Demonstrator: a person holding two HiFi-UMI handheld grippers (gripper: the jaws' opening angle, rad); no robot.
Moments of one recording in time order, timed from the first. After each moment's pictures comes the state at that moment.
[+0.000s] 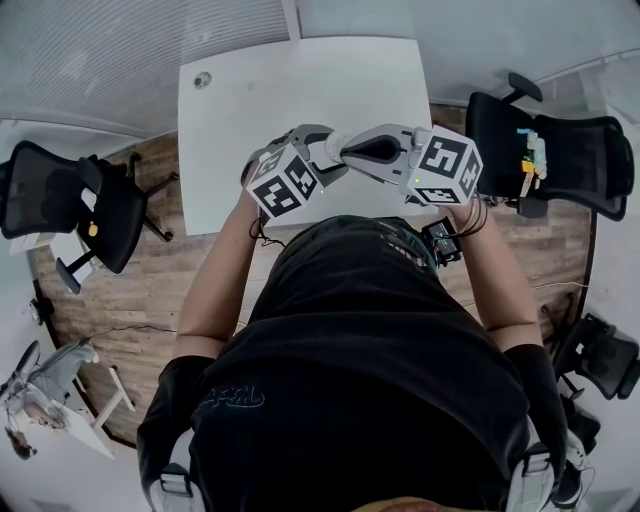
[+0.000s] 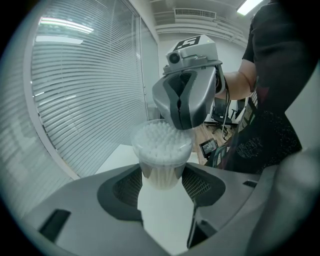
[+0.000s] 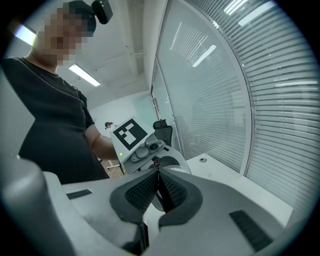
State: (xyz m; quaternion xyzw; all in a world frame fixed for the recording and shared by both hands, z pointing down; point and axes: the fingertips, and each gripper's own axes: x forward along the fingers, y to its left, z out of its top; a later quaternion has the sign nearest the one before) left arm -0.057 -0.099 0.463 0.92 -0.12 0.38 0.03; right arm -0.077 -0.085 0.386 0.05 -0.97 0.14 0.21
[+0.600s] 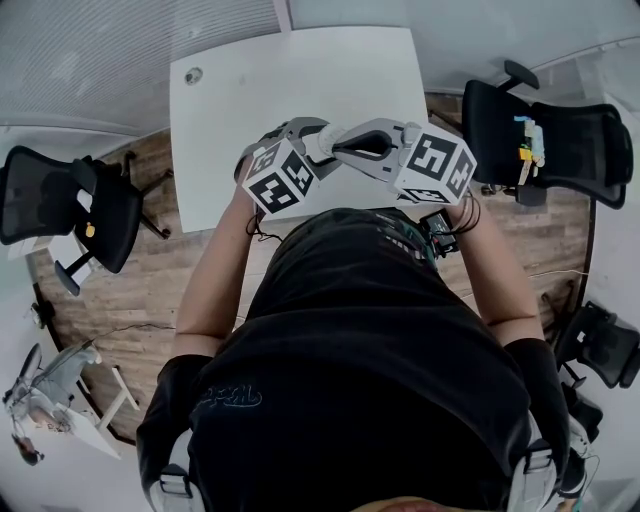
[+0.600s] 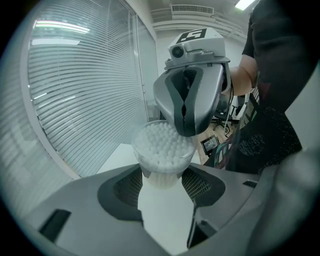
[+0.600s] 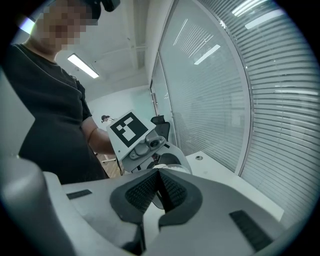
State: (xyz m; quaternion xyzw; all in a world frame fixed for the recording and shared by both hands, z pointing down) left arm -0.055 -0.099 0.467 0.91 -0.12 0.39 0.01; right arm -0.079 -0.080 0.392 0.06 -0.96 0.12 0.24
